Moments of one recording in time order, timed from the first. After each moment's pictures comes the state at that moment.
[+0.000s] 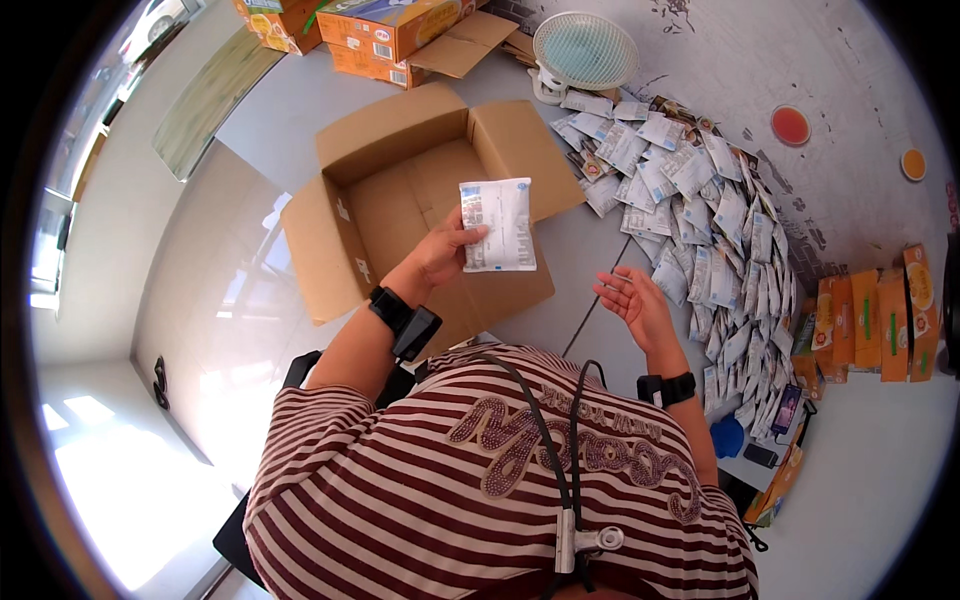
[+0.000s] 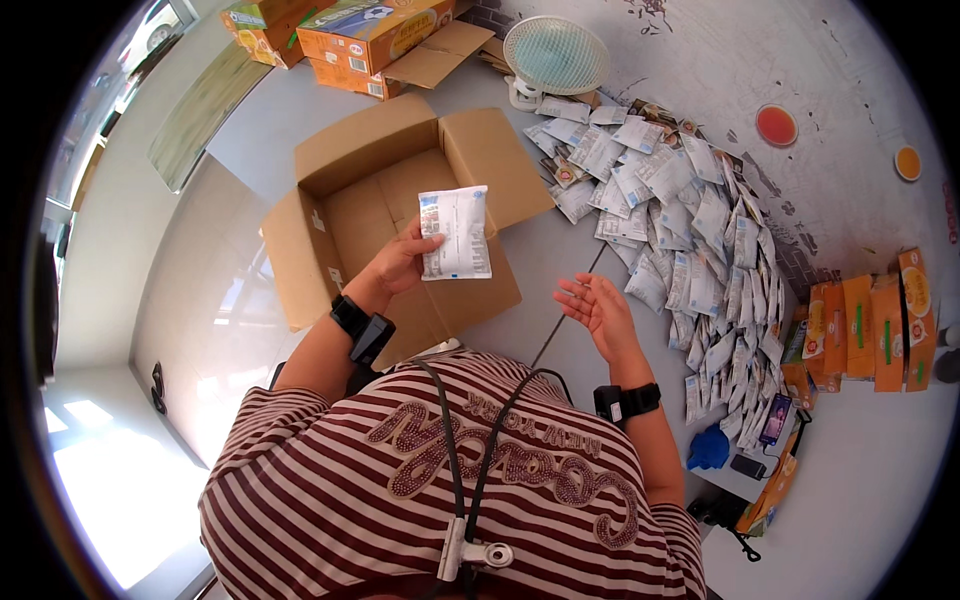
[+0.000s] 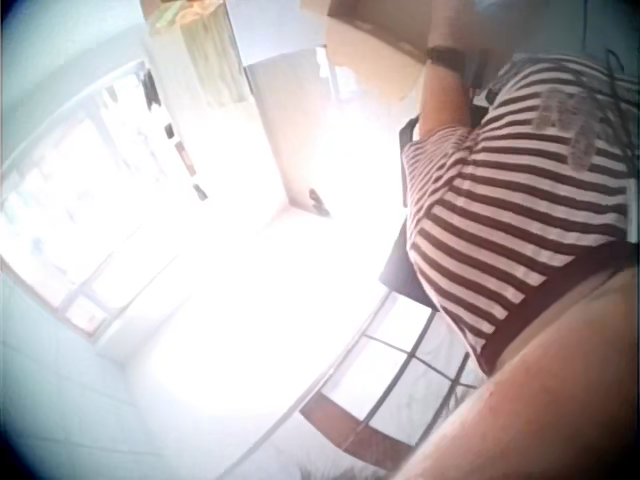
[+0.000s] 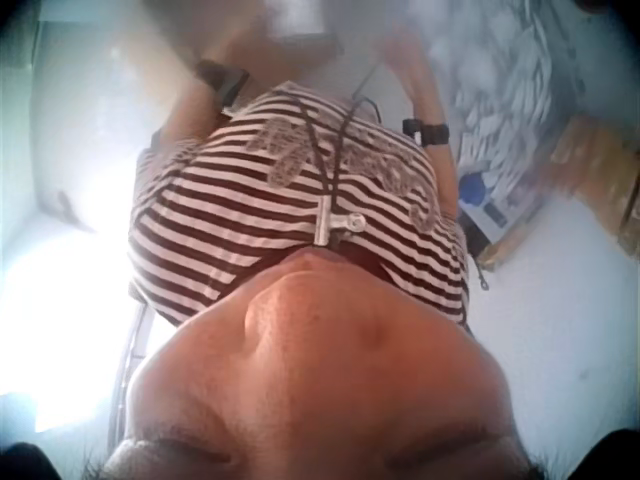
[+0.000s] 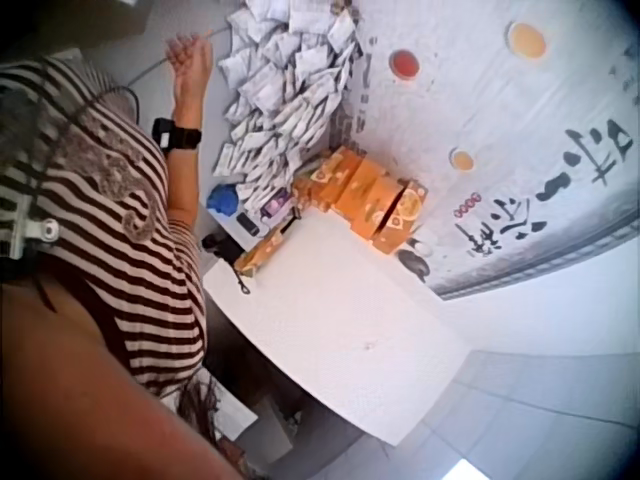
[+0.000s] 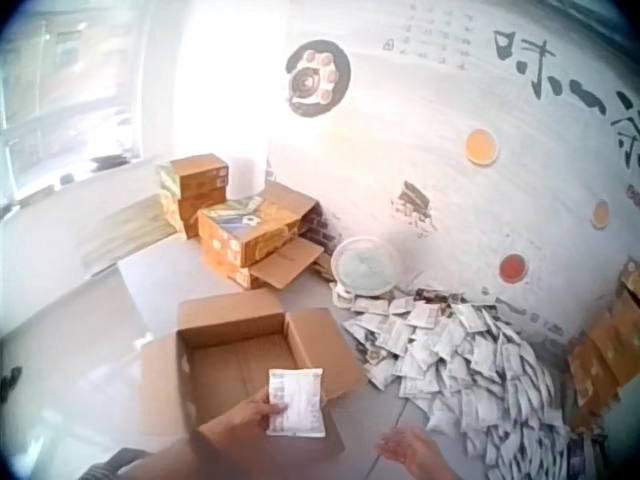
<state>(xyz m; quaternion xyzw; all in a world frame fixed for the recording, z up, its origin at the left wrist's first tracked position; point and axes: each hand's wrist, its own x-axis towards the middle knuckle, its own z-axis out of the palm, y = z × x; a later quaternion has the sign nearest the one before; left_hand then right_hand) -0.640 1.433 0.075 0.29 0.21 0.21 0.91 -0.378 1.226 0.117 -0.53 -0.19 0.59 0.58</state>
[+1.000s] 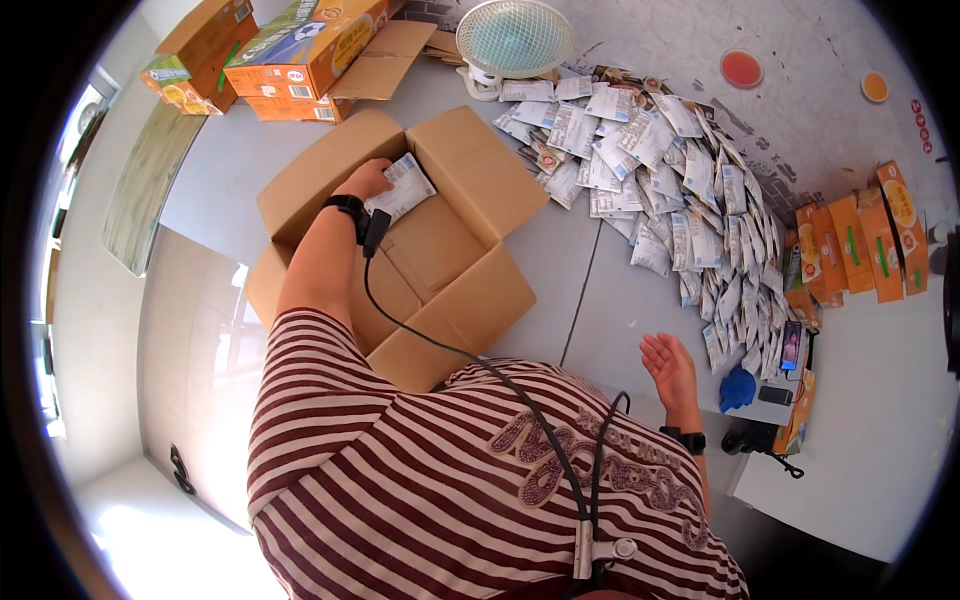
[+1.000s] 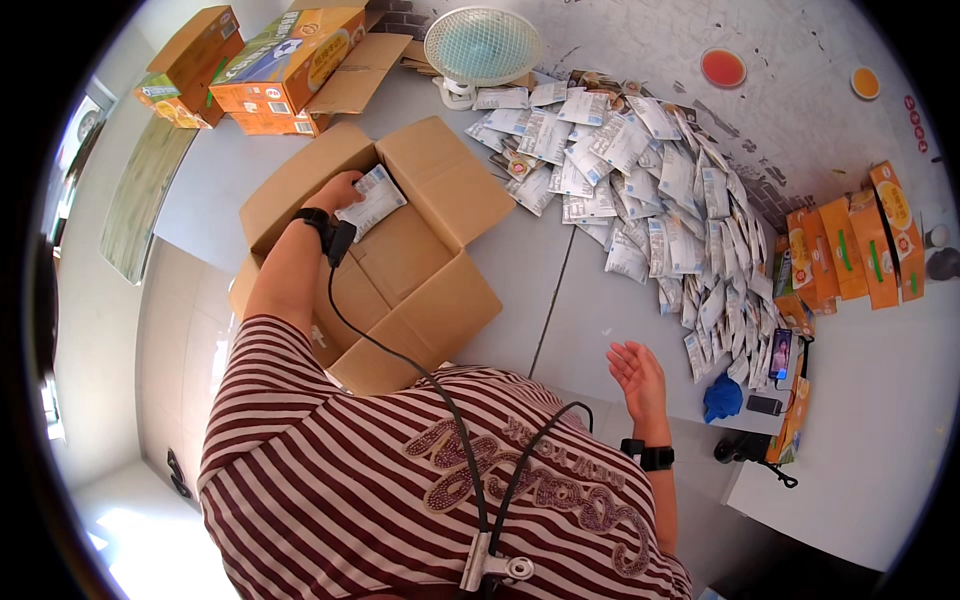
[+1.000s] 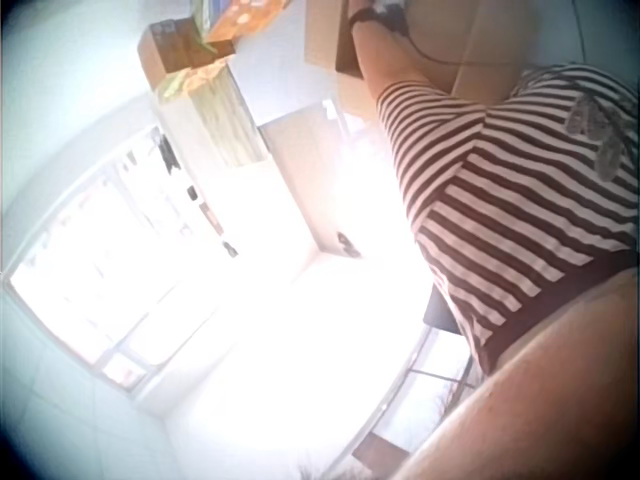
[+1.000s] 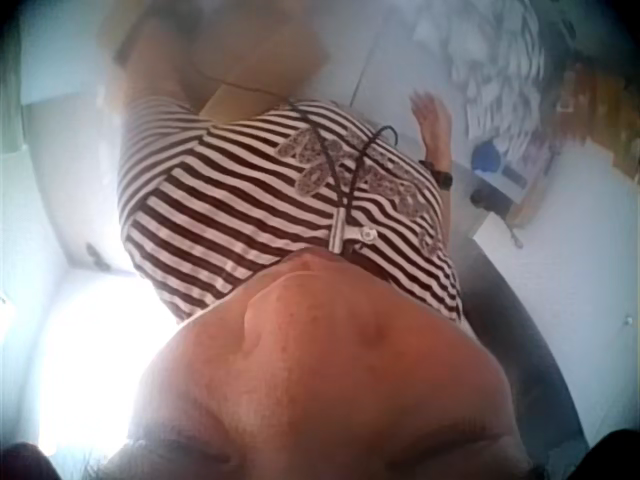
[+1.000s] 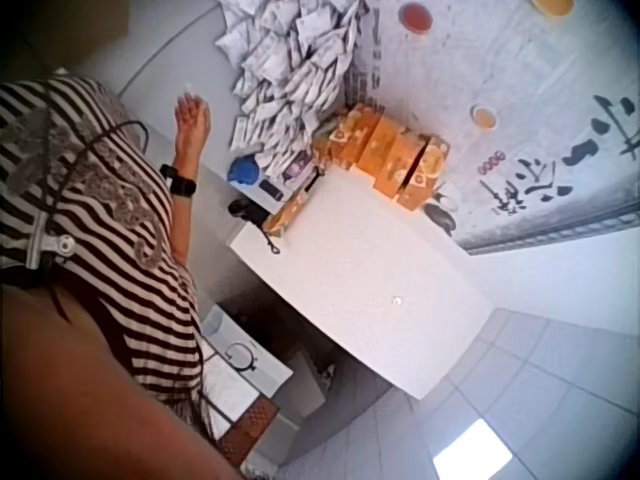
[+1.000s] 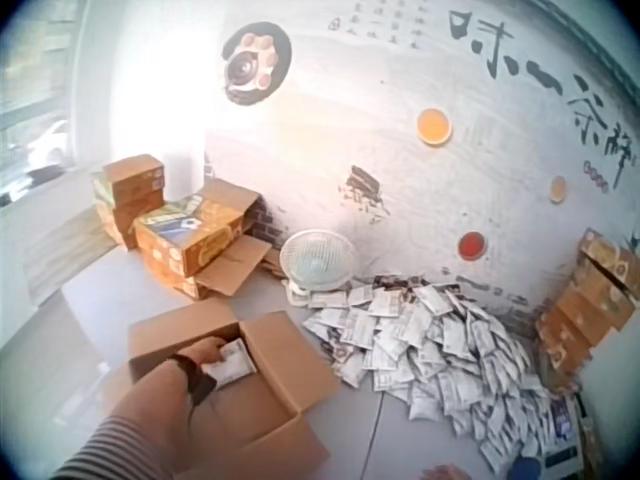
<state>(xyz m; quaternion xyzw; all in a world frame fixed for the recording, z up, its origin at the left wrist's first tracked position) -0.609 1.695 -0.040 0.87 0.39 -0.02 0.31 -0.385 1.094 0.099 -0.62 0.03 0.40 0.67</state>
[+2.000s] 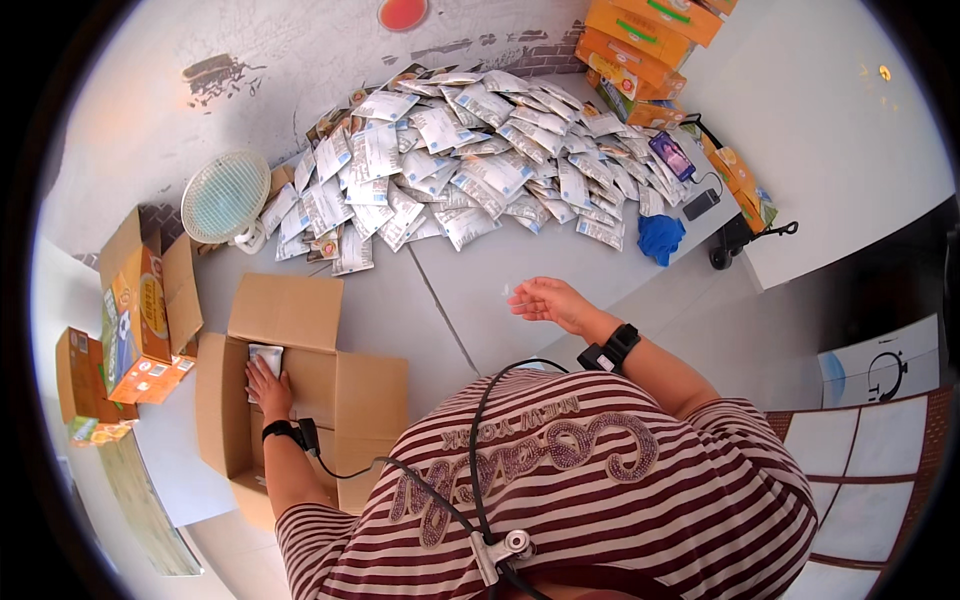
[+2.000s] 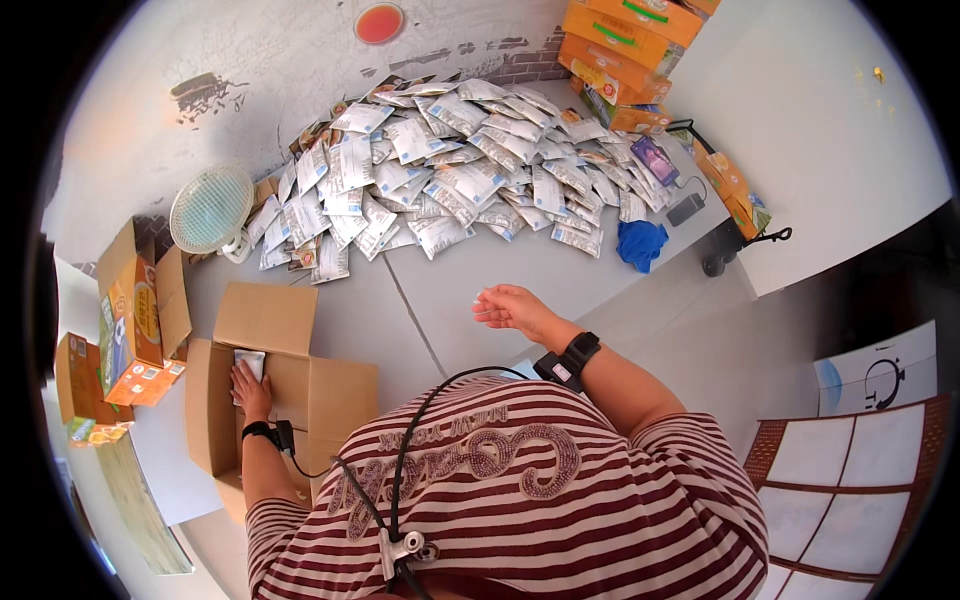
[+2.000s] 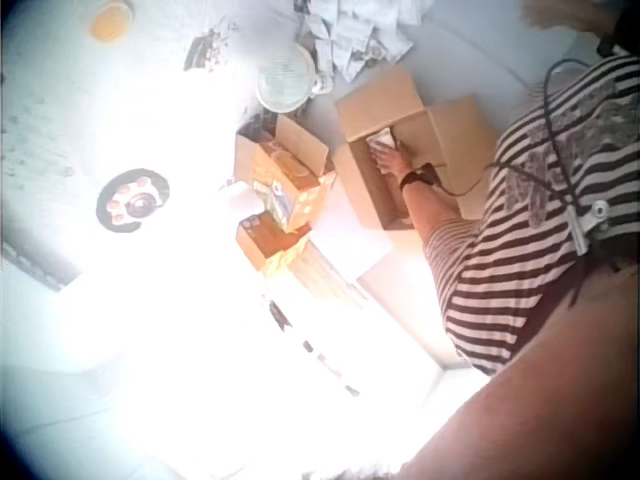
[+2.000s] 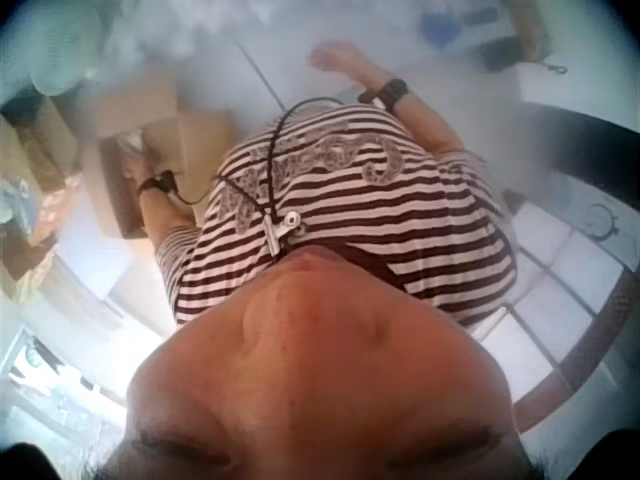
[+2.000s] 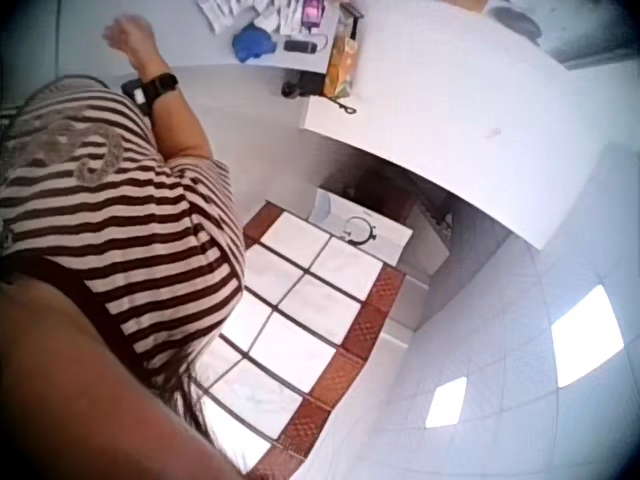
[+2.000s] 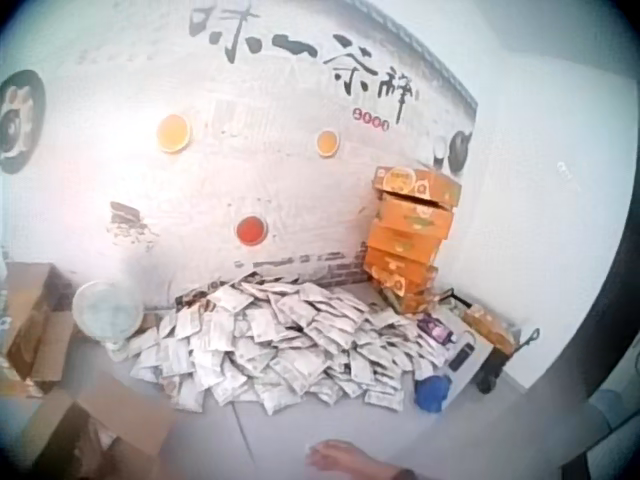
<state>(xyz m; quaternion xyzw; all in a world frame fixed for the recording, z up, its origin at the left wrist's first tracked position) -0.604 1.613 -0.079 0.93 0.36 -0.03 0.00 -0.366 1.074 0.088 -0.63 0.03 0.43 0.65</state>
